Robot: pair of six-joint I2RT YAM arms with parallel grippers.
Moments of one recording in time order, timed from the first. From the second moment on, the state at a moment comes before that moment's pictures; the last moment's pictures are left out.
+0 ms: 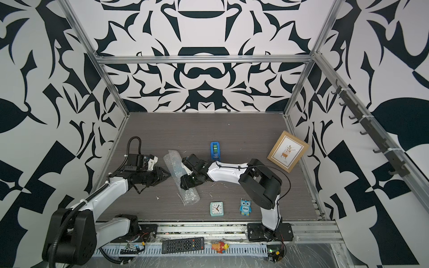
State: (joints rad) left arm -0.12 1.14 0.52 -0.42 0.62 -0.52; right arm 0.96 1.88 1.18 -0.34 -0.29 0.54
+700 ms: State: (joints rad) left arm -0.28 1.52 0.55 -0.09 0.69 -0.69; right arm 0.95 1.82 1.06 -0.19 -0.25 0.73
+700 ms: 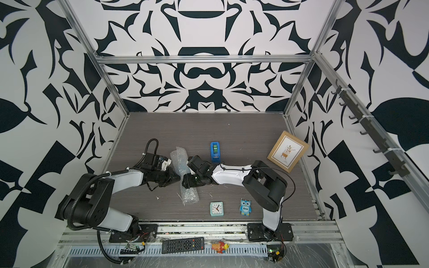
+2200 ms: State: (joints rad) left arm -0.01 0.89 0.77 -0.51 0.13 -0.12; right arm 0.44 1.06 0.69 -0.30 0.47 0.08
